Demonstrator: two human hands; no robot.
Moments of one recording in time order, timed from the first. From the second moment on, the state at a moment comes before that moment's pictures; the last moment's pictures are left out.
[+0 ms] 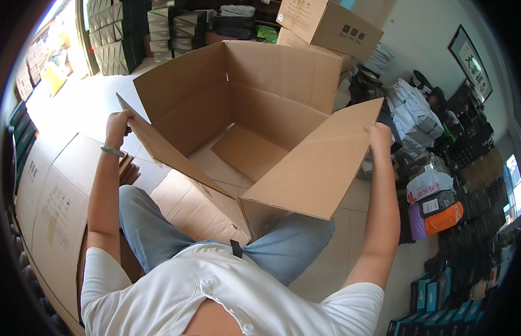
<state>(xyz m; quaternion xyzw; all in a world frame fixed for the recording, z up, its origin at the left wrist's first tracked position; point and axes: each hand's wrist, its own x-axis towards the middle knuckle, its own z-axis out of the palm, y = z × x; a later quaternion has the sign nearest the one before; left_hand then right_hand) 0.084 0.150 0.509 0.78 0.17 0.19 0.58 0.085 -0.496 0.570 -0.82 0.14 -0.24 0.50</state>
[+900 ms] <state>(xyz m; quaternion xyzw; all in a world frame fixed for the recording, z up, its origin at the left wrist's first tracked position) 0.097 0.088 0.382 0.86 0.17 0.17 0.46 0.196 -0.487 0.376 -0.93 0.19 -0.19 0.27</state>
